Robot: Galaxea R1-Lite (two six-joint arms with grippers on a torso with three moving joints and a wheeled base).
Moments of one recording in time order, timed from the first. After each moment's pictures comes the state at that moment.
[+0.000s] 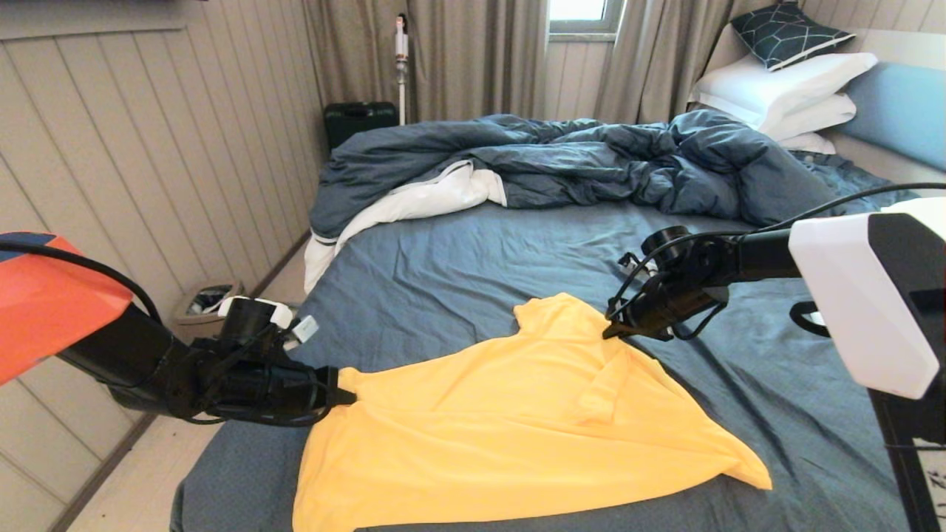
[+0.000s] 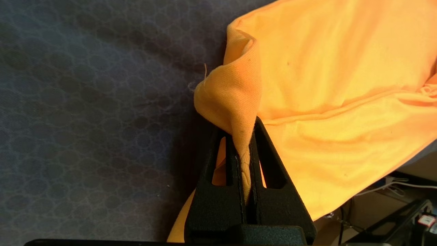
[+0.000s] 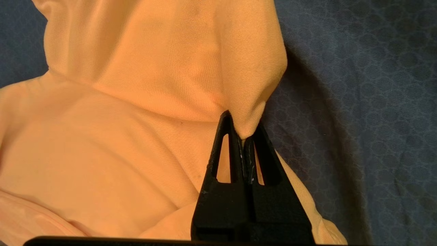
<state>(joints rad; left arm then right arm) -0.22 2.07 -0.85 -0.34 -0.48 -0.32 0.05 2.40 -1.92 0.52 0.34 0.16</state>
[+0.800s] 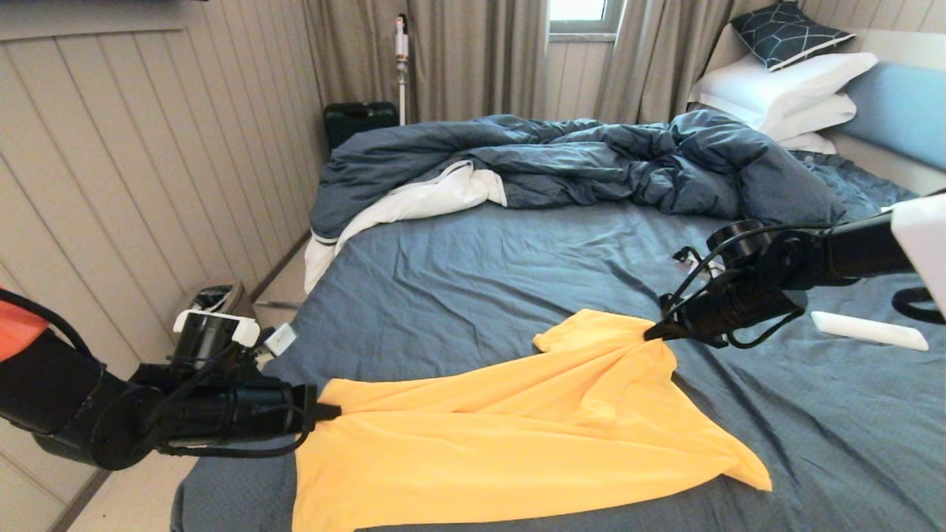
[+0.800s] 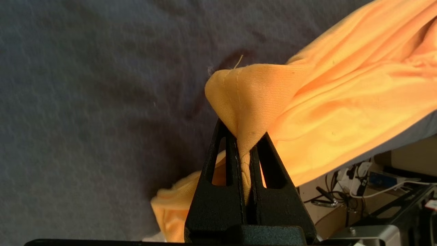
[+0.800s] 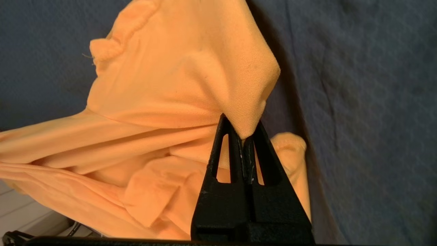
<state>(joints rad) -0.22 1.89 -0.62 -0.47 -0.45 -0.31 -0.08 2.18 -1.59 0.40 0.44 0.13</state>
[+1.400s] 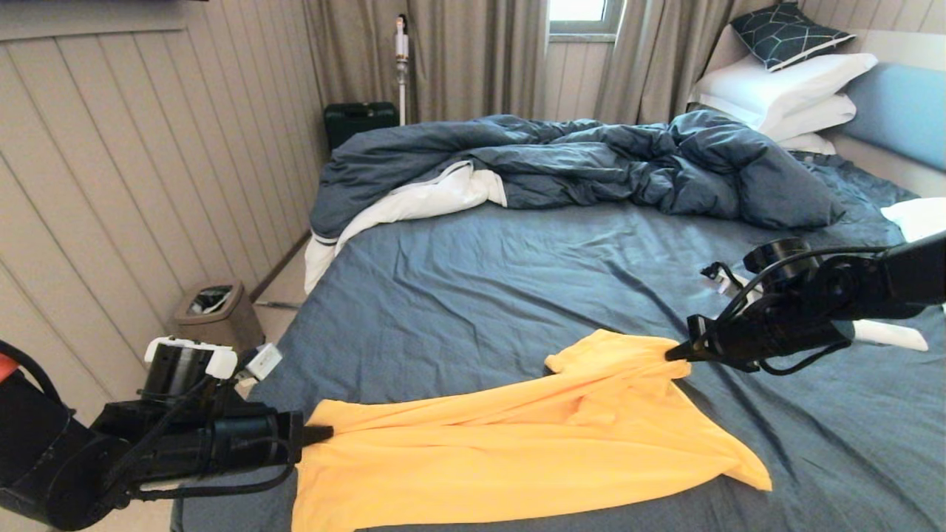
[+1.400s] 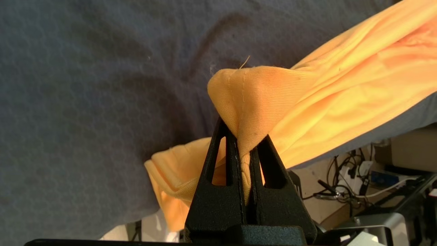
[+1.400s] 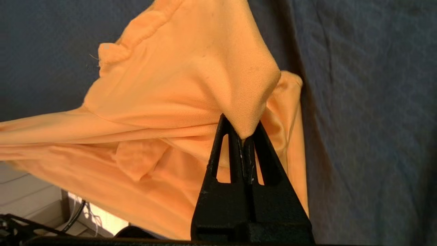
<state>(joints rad) -0.22 1.84 -0.43 -0.66 -0.45 -0.32 -0.13 2.02 -1.28 0.23 0.48 0.08</state>
